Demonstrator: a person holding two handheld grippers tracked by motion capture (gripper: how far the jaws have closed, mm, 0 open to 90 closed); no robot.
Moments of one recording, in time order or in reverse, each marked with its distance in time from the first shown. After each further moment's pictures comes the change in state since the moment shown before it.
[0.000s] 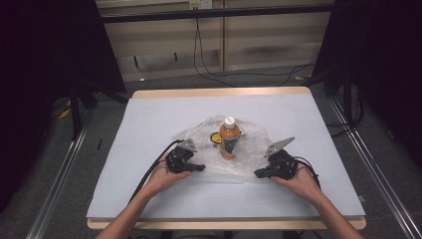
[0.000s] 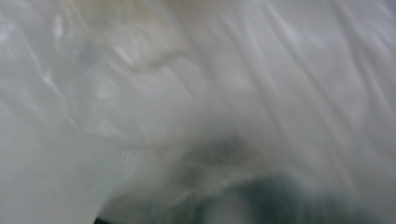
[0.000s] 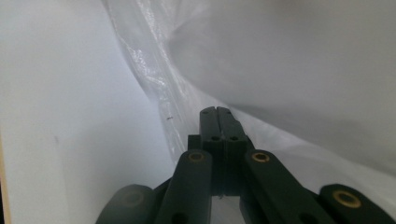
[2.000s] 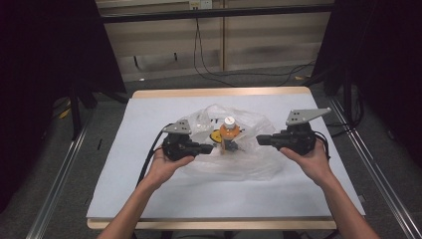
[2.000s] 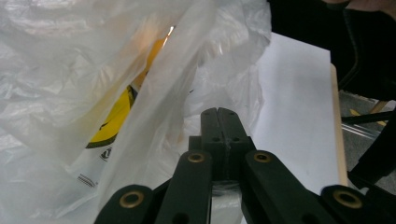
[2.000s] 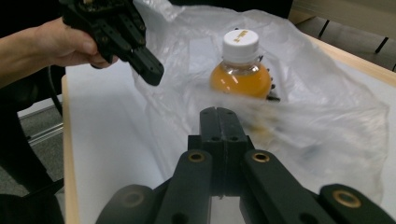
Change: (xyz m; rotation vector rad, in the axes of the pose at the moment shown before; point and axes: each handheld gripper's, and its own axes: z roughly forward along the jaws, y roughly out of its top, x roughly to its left) left arm -0.020 0.051 -0.051 -0.323 -0.047 0.019; right arm 0.010 0.064 -0.094 -0.402 -0.002 -0.058
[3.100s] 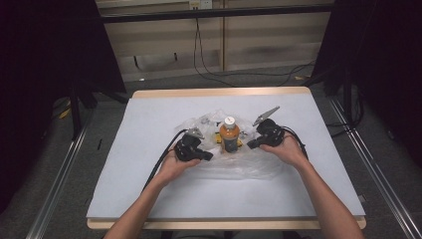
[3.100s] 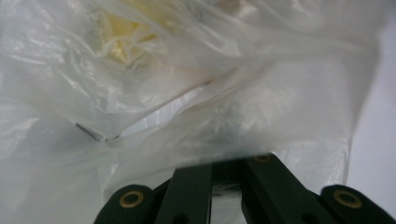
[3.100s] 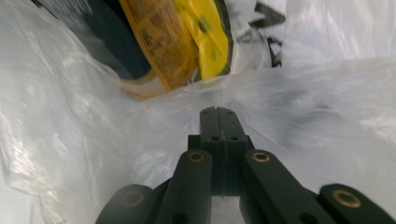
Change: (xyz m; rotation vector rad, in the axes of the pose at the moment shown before) left arm 0.042 -0.041 0.055 0.277 0.074 -0.066; right arm -0.074 -0.043 0.107 0.445 -0.056 0.042
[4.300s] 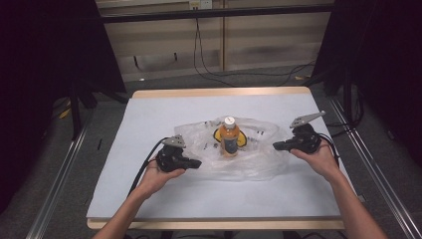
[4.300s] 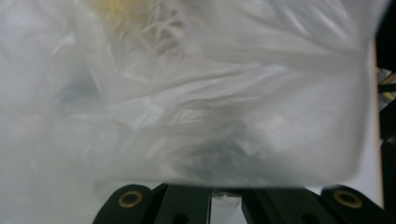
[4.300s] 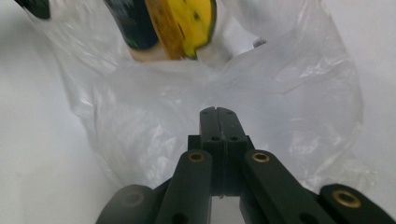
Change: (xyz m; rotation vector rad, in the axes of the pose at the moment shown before) left arm -0.026 -0.030 -0.056 -0.137 -0.069 -0.006; right arm -0.005 -0.063 -0.078 -0.196 -0.012 0.089
